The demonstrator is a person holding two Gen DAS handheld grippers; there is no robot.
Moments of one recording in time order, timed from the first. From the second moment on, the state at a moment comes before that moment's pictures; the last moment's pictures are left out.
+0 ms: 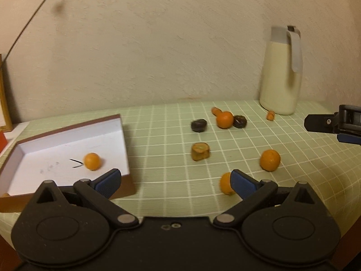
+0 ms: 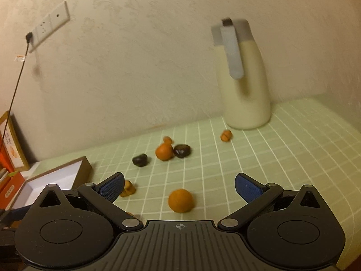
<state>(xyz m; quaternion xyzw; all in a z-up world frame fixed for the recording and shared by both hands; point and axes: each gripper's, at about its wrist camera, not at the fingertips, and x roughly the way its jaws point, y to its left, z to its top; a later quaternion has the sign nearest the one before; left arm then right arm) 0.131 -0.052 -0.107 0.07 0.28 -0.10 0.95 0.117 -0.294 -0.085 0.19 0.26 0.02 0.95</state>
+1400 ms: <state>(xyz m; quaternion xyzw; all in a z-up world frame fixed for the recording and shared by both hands) 0.170 -0.116 -0.164 0.06 0.32 -0.13 0.94 0.115 -0.308 -0.096 0.17 0.26 -0.01 0.95</state>
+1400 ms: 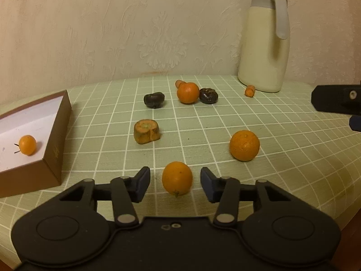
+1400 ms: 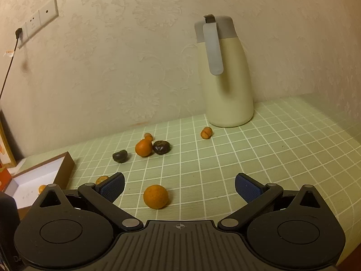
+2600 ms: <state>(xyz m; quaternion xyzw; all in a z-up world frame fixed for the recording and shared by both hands) 0.182 -0.075 -0.166 0.06 0.33 -0.07 0.94 0.169 -0.263 -0.131 0.15 0.32 0.02 0.93</state>
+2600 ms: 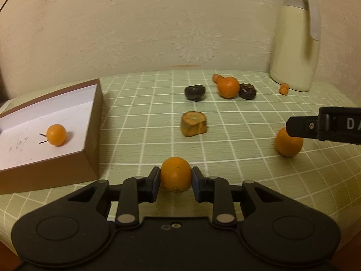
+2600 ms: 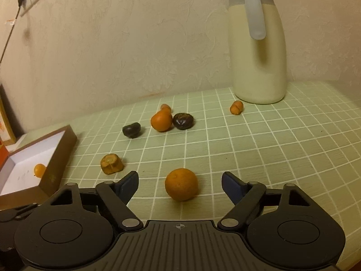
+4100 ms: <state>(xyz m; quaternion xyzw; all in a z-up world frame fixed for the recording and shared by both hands) 0.184 -0.058 -0.168 0.05 0.33 -0.05 0.94 0.175 -0.243 -0.153 0.14 0.37 0.04 0.92</state>
